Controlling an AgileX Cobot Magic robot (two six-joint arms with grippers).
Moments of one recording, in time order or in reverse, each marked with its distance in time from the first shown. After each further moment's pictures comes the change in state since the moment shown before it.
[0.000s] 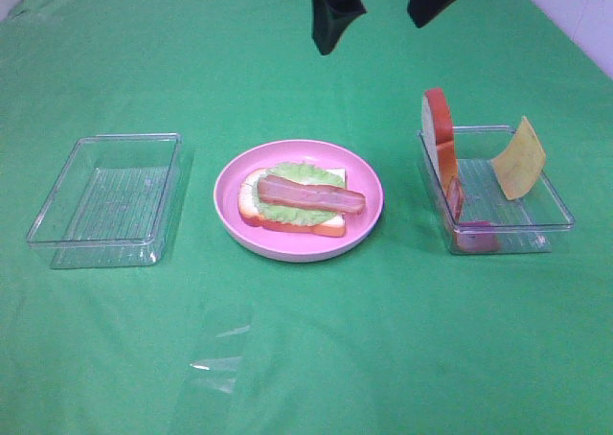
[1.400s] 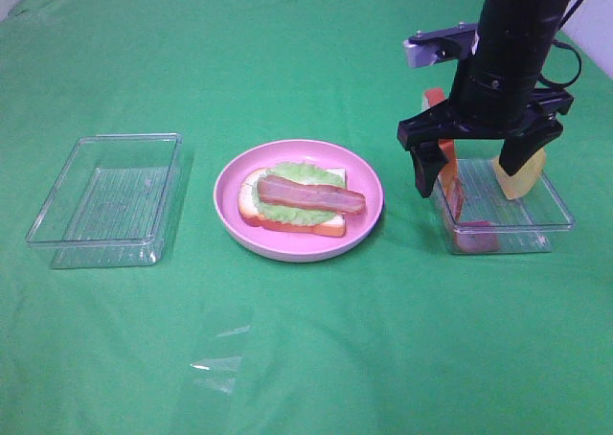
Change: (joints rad) left arm 0.000 0.000 0.000 0.000 0.000 0.001; right arm -0.221 0.172 0.281 0.012 -0.080 0.034
